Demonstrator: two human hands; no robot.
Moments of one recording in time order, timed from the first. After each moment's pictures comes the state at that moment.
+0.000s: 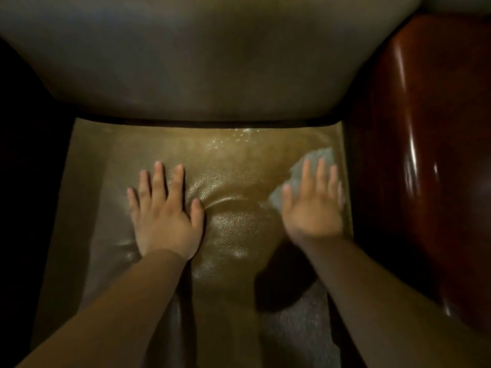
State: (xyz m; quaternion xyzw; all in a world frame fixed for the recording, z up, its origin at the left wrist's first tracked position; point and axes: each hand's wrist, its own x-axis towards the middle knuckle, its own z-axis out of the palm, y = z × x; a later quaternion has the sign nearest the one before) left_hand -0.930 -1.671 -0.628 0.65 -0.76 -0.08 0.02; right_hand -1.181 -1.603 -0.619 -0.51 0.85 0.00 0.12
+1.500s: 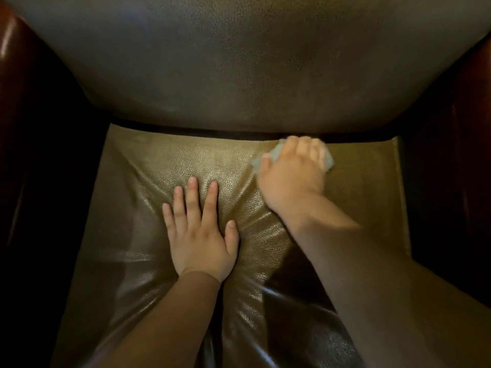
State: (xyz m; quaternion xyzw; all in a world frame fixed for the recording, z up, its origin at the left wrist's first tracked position) left_hand -0.927 -1.664 -0.662 0.65 -0.75 -0.06 0.05; right_hand -1.112 -1.740 -0.621 -0.50 0.85 0.01 0.18
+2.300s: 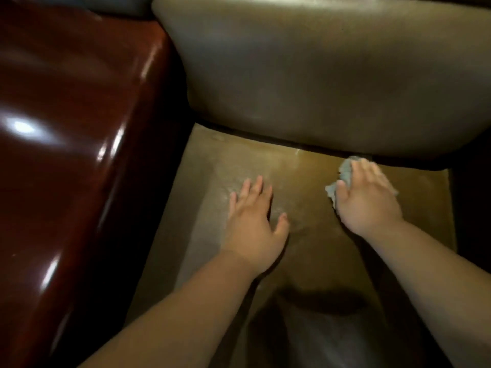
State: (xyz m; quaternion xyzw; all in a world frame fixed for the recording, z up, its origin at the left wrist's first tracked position) left_hand -0.891 -1.691 -0.587 0.62 -0.75 -0.24 0.02; right_hand -1.132 -1.710 -0.602 -0.56 0.80 0.06 0.19
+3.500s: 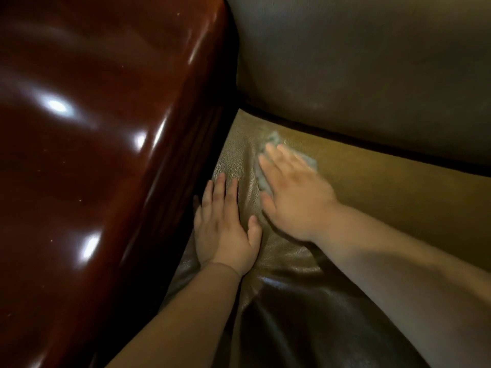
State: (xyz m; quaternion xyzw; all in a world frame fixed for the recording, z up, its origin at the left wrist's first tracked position) left_hand -0.792 -1.674 -0.647 0.73 -0.67 -0.11 0.08; right_hand -0.962 -1.753 -0.606 -0.81 0.54 0.03 0.20
